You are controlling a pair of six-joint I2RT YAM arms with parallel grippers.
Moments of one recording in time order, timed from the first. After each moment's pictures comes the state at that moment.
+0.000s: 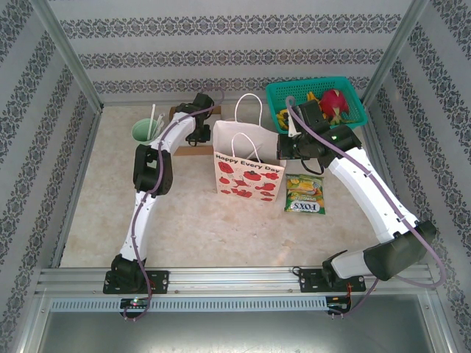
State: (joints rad) left arm -0.27 2.57 2.36 -1.02 -0.17 -0.27; right arm 0.44 1.40 1.53 -1.04 -0.02 0.37
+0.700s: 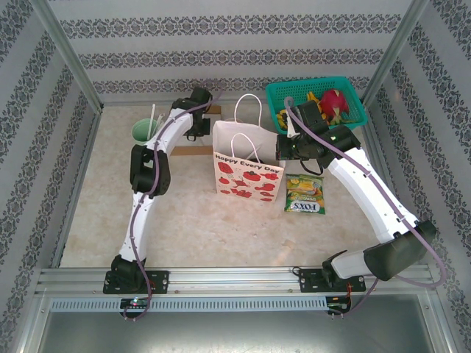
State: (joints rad) left arm -0.27 2.50 2.37 -1.02 -0.15 -0.28; right arm 0.45 1.40 1.53 -1.04 -0.01 0.37
